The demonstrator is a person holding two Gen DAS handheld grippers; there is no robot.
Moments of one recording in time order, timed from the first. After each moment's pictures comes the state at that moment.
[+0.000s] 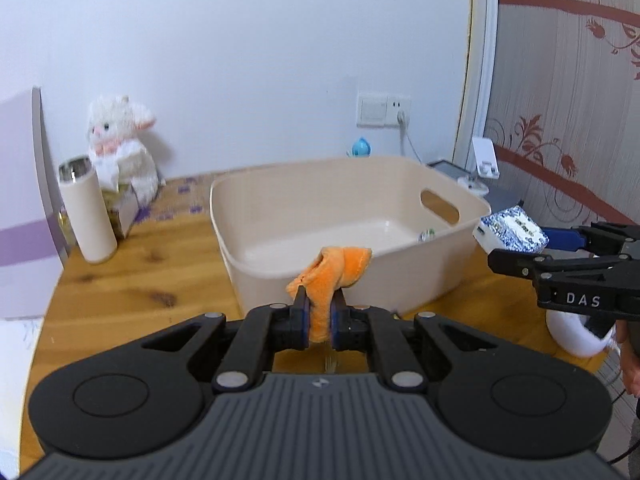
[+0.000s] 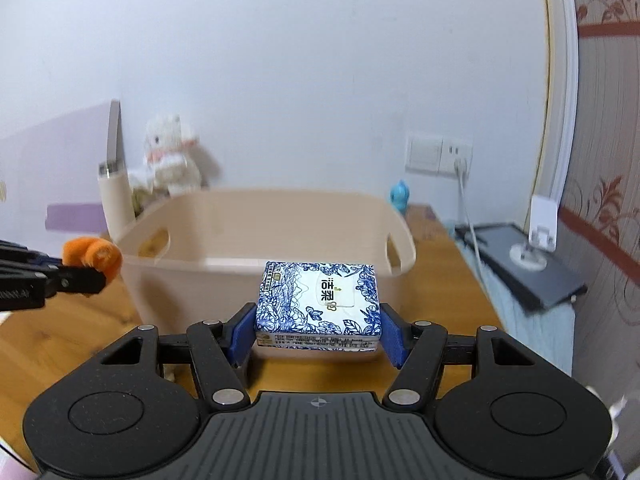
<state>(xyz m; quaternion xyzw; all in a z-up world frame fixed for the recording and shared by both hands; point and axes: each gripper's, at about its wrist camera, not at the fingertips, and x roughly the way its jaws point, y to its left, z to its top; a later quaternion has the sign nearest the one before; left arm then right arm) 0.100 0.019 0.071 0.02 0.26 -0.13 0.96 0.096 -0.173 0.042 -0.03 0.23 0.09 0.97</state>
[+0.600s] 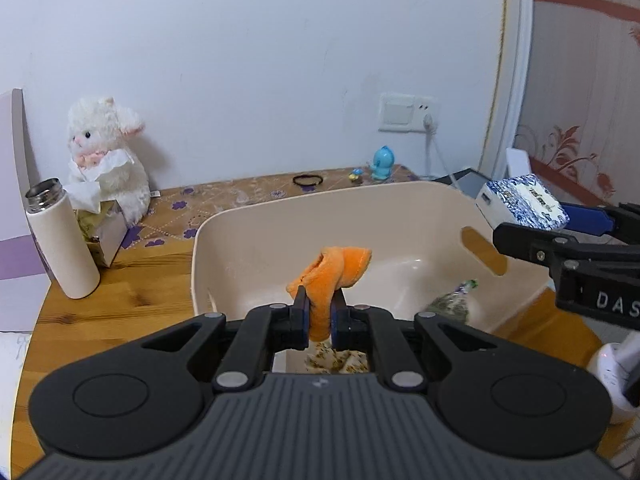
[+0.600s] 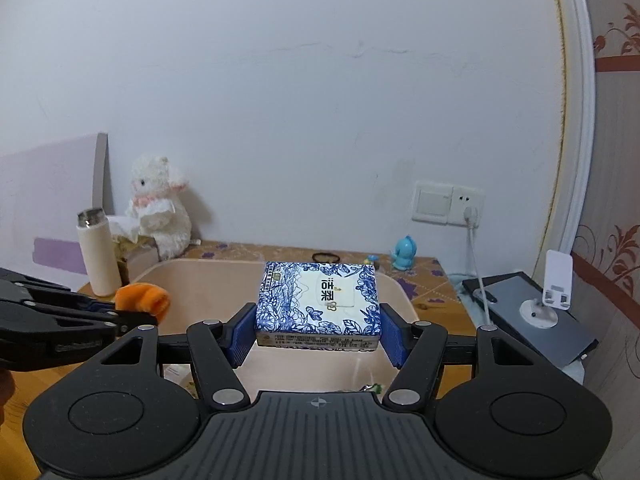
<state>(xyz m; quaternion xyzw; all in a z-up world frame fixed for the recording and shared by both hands) 0.209 0.002 0.069 0.02 0.29 -0.10 0.95 0.174 -0.152 0.071 -0.04 0.20 0.08 0.98</state>
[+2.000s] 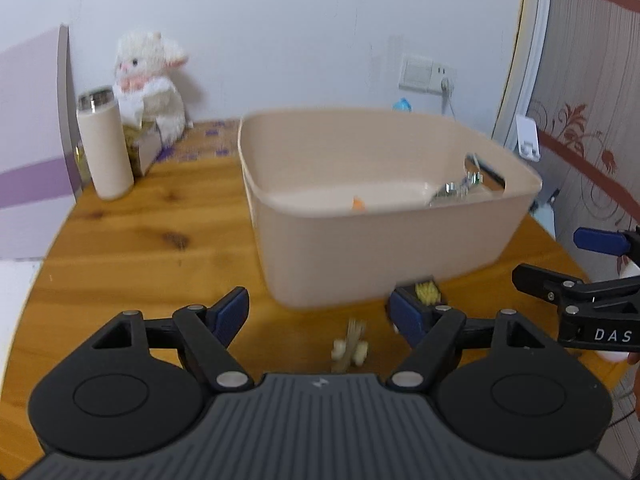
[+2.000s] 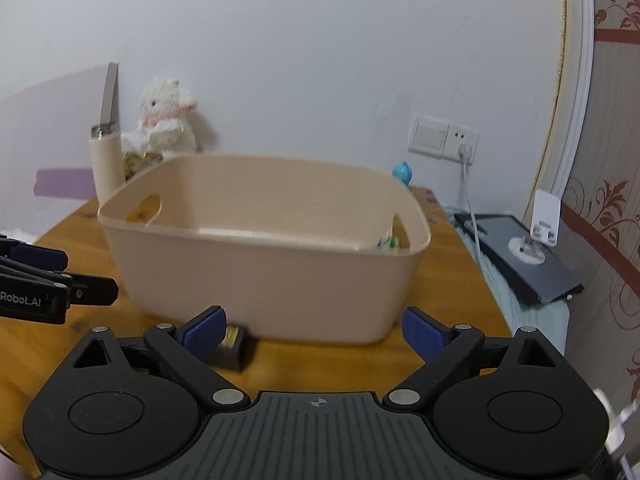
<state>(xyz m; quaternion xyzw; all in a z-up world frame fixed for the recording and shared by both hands) 0.118 0.028 0.026 -0.01 0.34 -0.07 0.94 0.107 -0.153 0.016 -0.07 0.28 0.07 0.96</state>
